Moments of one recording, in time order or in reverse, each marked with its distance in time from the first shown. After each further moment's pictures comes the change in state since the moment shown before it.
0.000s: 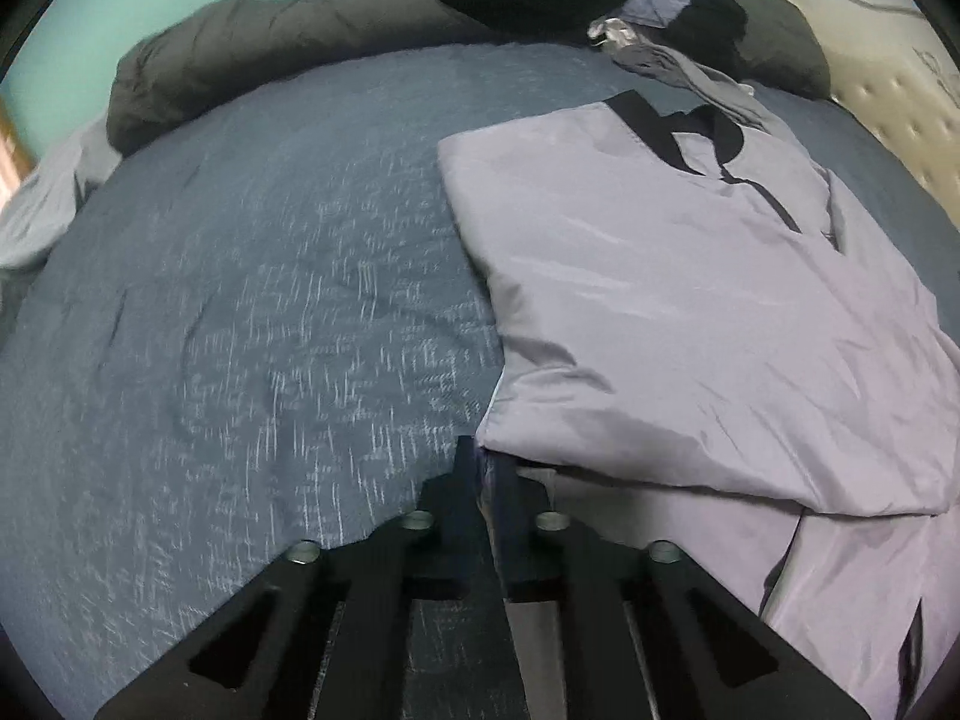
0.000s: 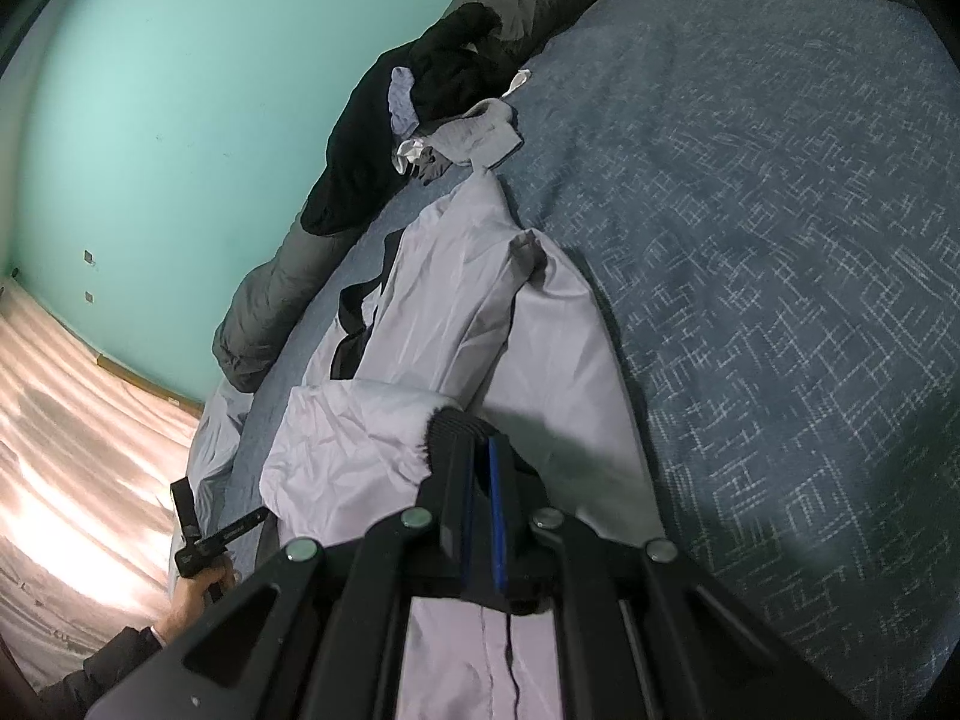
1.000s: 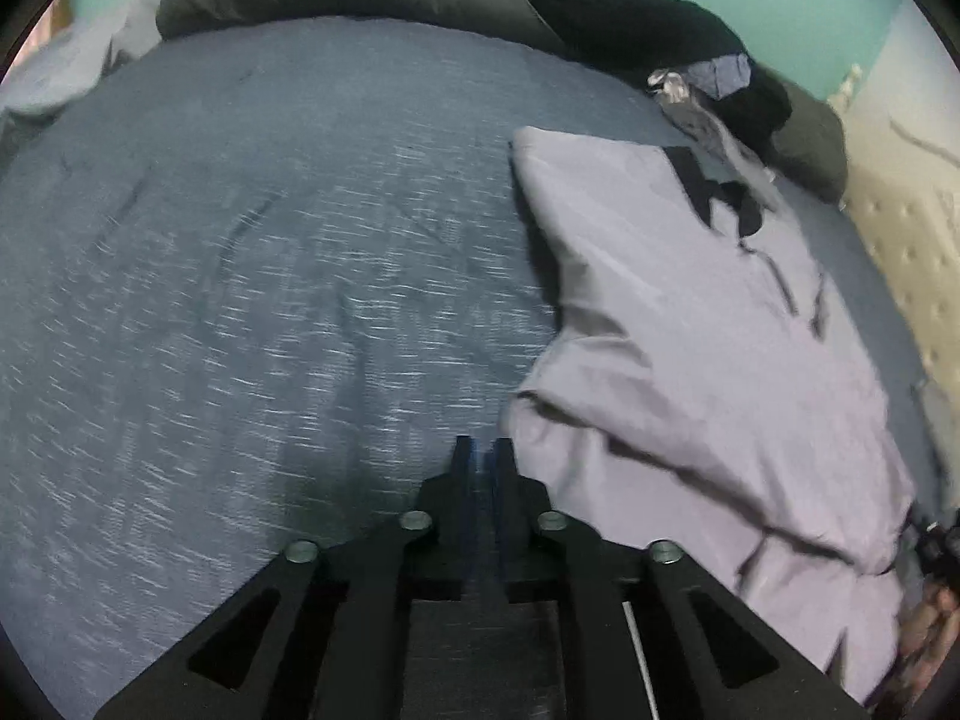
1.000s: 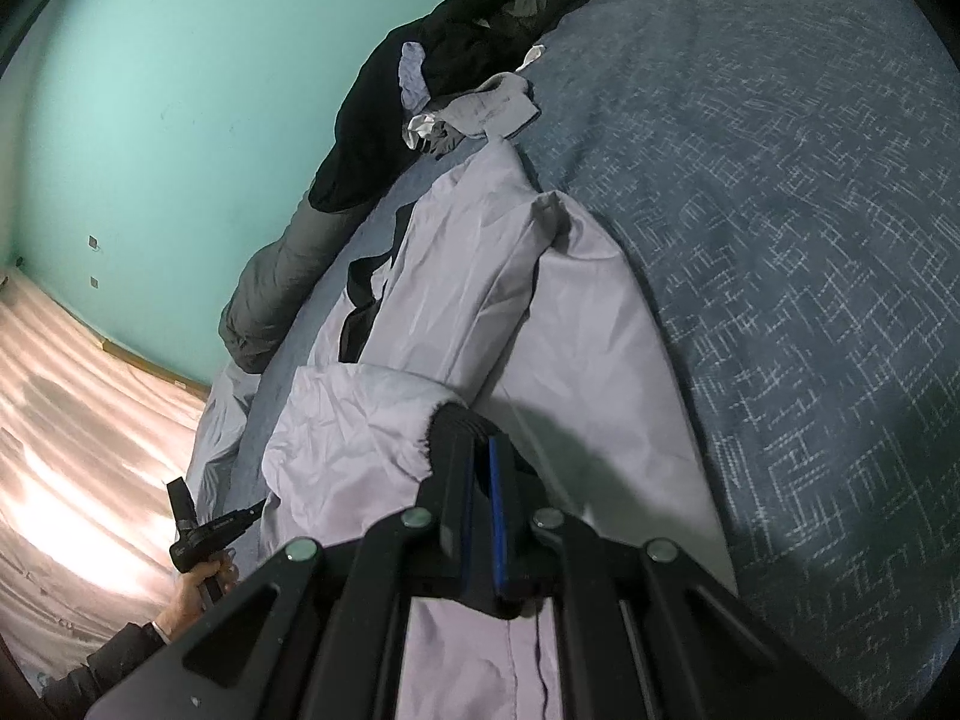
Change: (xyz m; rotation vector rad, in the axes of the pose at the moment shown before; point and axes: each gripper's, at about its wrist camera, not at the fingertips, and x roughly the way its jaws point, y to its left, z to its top) left arm 0.004 0.069 -0.013 -0.303 0.018 -0.214; right arm 0.021 0.008 -0.008 -0.007 0.041 0.019
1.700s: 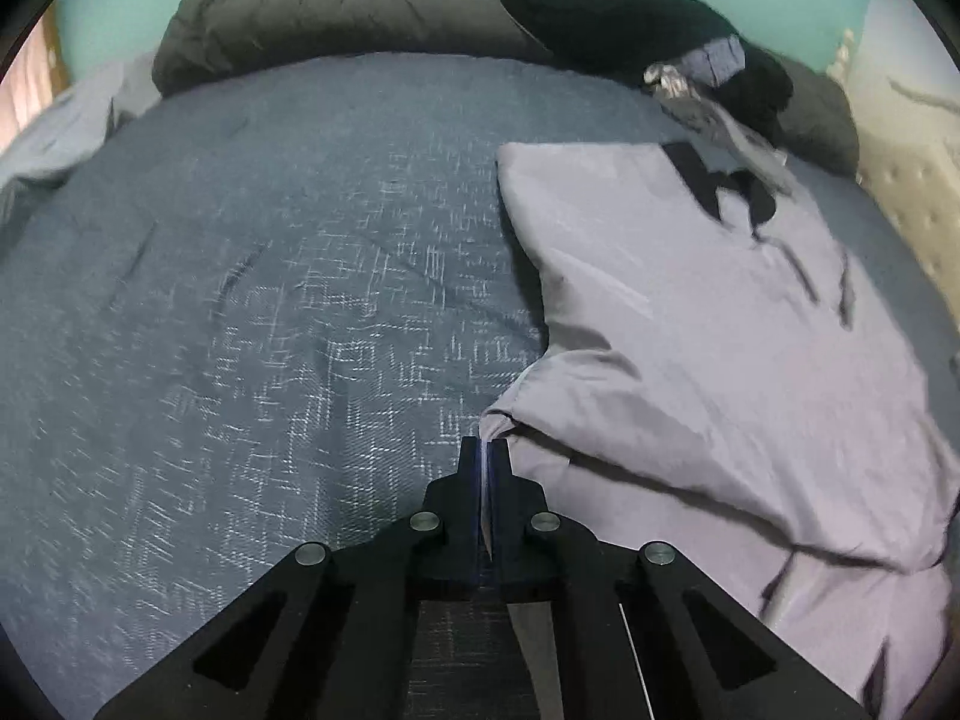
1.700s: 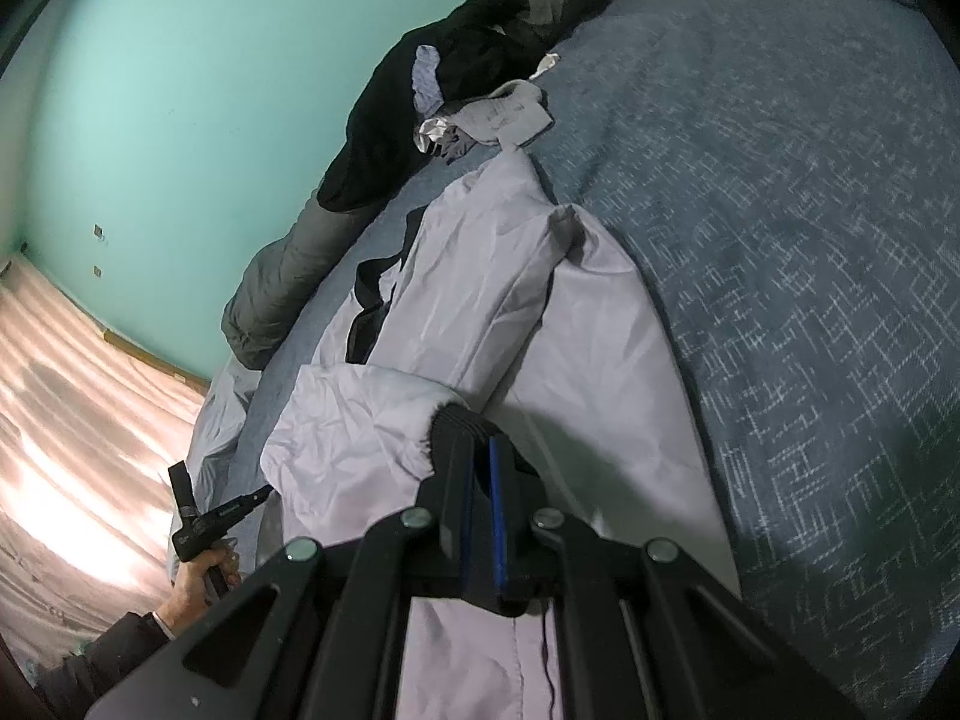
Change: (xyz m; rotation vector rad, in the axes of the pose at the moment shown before) left arm 0.014 -0.032 -0.004 0.127 -0.051 0.167; right arm -0.002 0.011 0.000 -0.048 -0.015 -0.006
